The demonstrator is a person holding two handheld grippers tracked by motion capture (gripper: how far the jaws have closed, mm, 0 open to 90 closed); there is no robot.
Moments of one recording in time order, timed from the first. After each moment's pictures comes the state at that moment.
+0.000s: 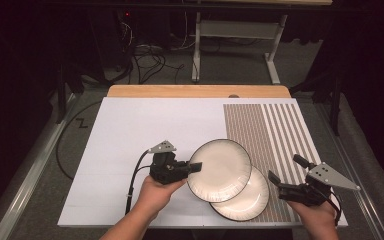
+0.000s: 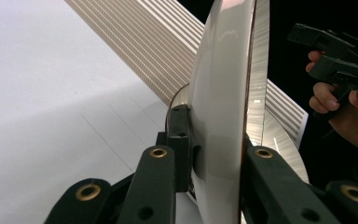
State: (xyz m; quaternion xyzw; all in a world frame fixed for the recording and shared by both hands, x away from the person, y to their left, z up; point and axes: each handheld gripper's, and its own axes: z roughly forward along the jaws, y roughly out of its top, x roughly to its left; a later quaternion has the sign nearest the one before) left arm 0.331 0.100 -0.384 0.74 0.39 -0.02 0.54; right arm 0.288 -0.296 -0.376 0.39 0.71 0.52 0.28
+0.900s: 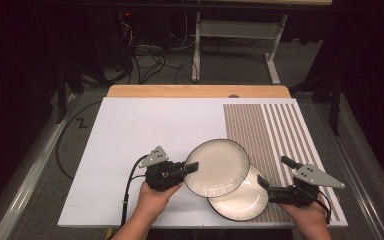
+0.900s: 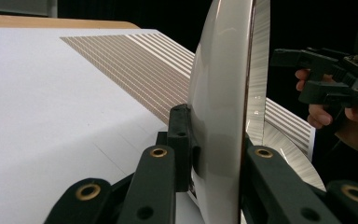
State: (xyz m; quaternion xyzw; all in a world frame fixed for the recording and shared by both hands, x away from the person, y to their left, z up) left arm 0.315 0.109 -0.398 0.71 0.35 0.05 0.60; right arm 0.289 -0.273 -0.380 0.36 0.74 0.50 0.26
